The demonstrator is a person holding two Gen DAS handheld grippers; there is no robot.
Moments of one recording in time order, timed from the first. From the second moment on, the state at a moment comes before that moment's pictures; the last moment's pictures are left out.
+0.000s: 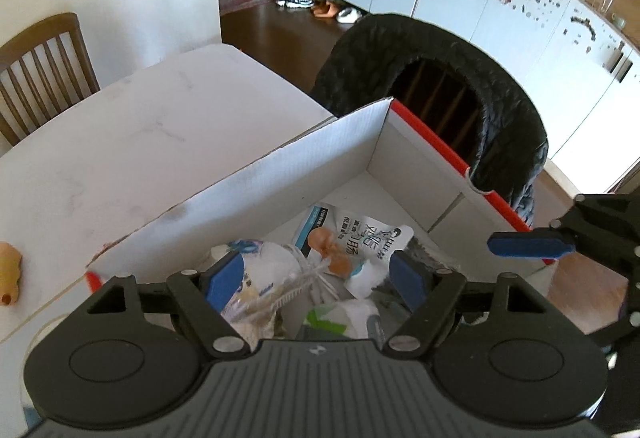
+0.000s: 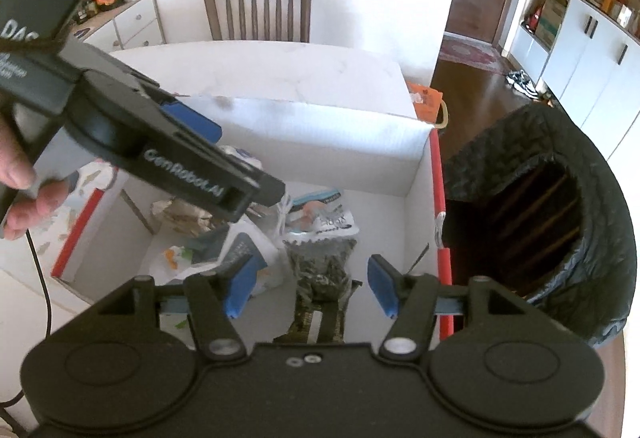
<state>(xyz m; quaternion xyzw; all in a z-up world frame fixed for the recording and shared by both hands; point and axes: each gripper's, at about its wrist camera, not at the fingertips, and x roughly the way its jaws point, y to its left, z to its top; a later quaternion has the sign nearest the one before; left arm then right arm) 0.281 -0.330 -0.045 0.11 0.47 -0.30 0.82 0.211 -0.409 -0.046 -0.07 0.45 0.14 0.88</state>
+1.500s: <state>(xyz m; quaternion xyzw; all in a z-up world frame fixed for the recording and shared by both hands) 0.202 -0.107 -0.031 0.03 0.44 -0.26 0.86 0.205 -0.265 -0.023 -0.04 0.42 0.14 0.90</state>
